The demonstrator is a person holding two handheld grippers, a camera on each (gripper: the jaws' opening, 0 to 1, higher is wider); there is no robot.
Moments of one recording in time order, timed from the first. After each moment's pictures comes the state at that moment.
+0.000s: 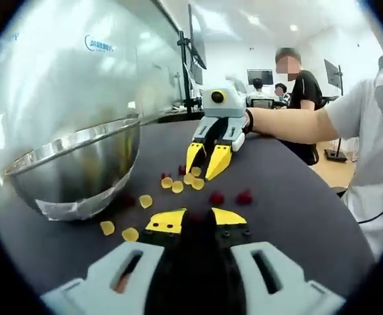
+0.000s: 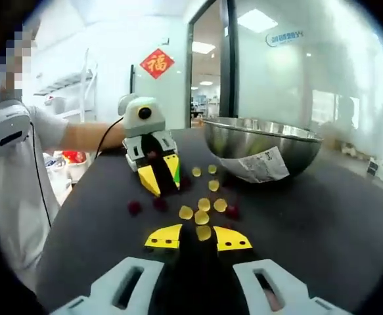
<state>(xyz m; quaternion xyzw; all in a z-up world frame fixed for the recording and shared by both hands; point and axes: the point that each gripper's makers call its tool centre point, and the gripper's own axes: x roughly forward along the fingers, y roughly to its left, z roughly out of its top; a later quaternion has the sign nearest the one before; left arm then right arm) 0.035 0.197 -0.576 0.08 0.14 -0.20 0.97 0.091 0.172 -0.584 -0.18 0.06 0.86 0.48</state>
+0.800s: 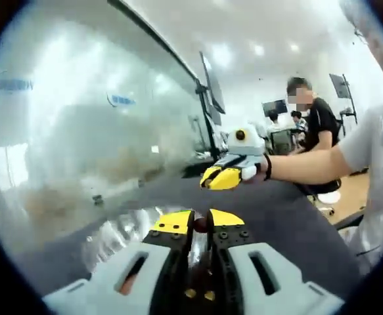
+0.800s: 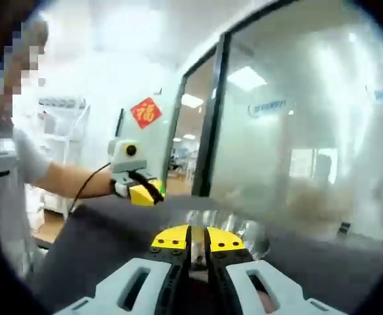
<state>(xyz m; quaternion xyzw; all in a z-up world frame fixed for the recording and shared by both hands) 0.052 0.269 -0.421 0.09 -0.03 -0.11 0.99 0.127 0.227 -0.422 -0.04 -0.09 0.82 0.56</state>
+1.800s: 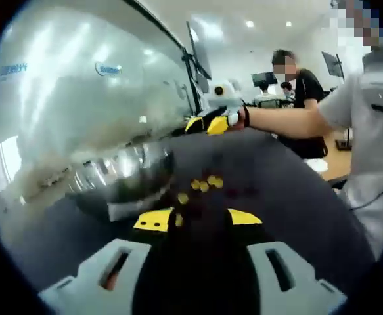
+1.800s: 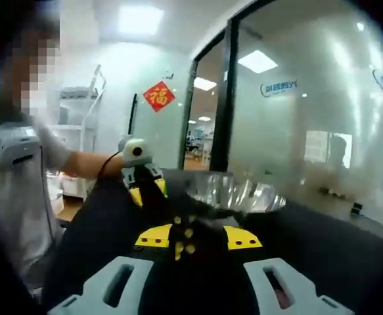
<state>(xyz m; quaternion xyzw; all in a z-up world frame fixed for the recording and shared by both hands) -0.023 0.241 -0.573 0.15 0.14 -0.16 0.96 0.124 0.136 -0.540 -0.13 0.00 0.88 0.46</state>
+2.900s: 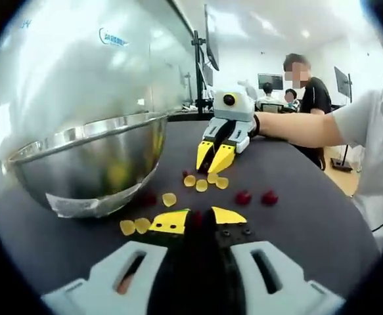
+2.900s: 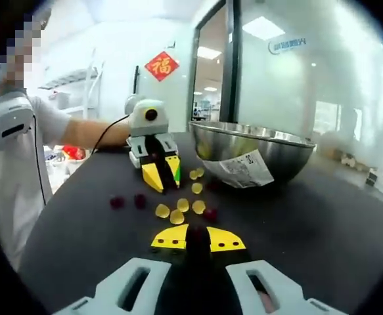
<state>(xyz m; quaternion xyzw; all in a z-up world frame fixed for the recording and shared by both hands) 0.047 0.223 -0.580 0.06 0.14 -0.17 0.97 0.112 0.185 -0.584 -0.18 0.03 0.86 0.47</state>
